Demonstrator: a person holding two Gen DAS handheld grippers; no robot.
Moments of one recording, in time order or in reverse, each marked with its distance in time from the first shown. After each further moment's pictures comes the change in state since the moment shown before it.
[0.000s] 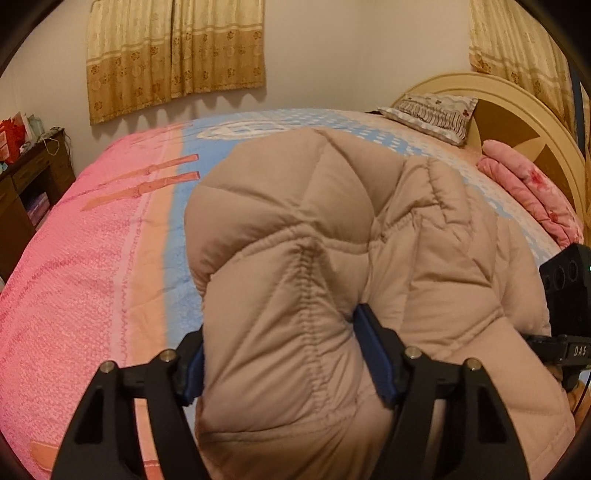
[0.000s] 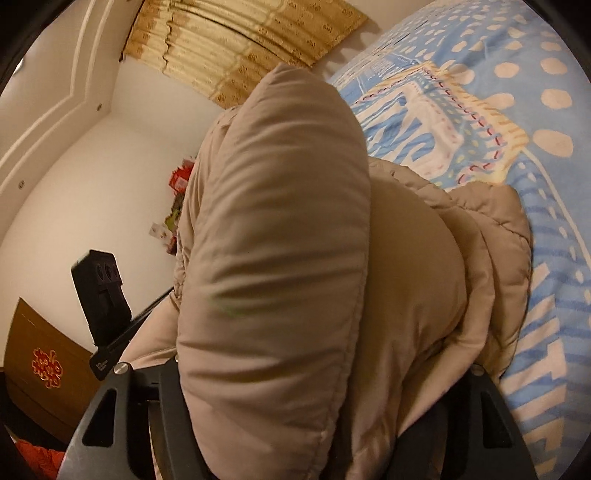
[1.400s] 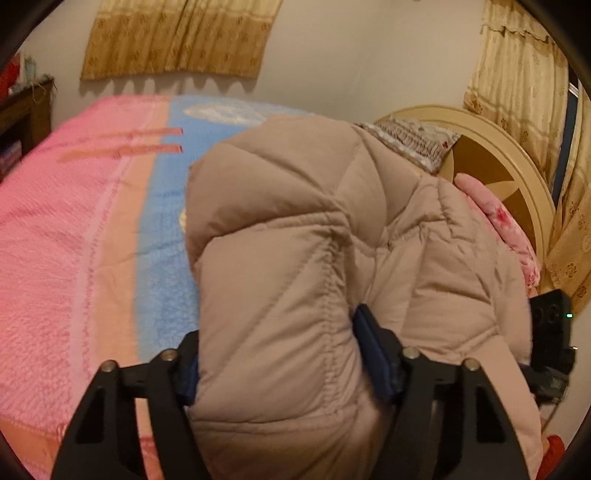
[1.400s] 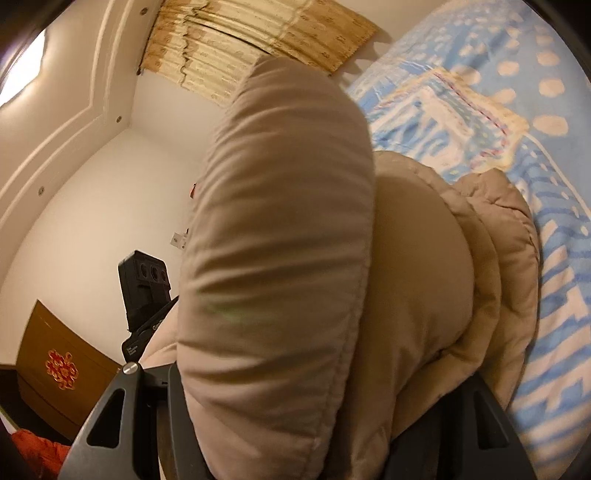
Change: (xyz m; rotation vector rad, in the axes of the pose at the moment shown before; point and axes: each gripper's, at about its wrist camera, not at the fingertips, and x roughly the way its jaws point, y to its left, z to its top) left arm -0.020 0.004 -0.016 -0.149 -0.011 -0.196; right arm -0.033 0.045 -0.049 -0.038 -0.063 0.069
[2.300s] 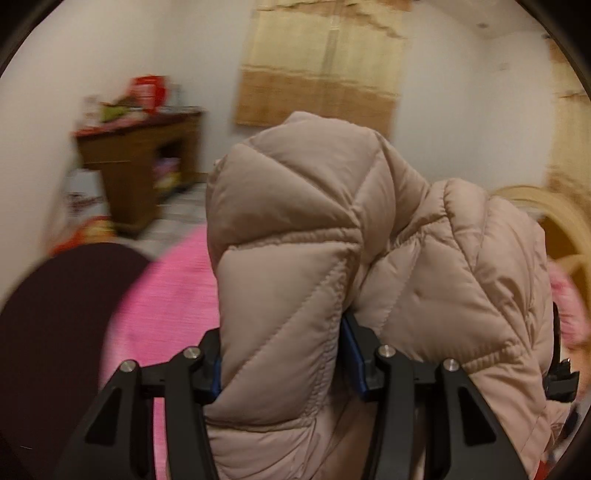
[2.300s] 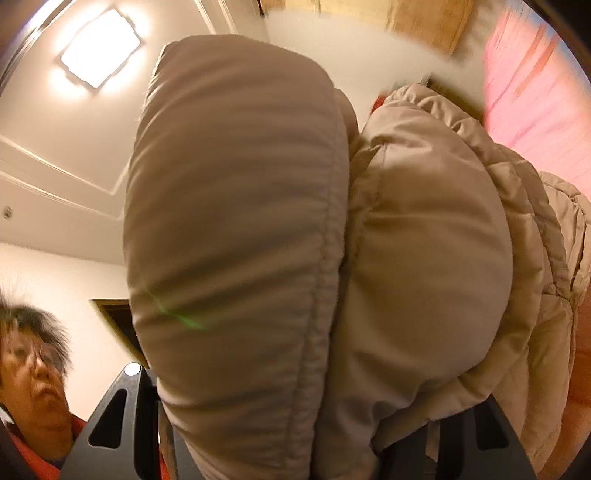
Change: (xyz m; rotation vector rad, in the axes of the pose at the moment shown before) left arm -0.323 0.173 -0.056 -0.218 -0.209 0.497; right arm 0.178 0.280 -0.141 0.044 0.348 0.843
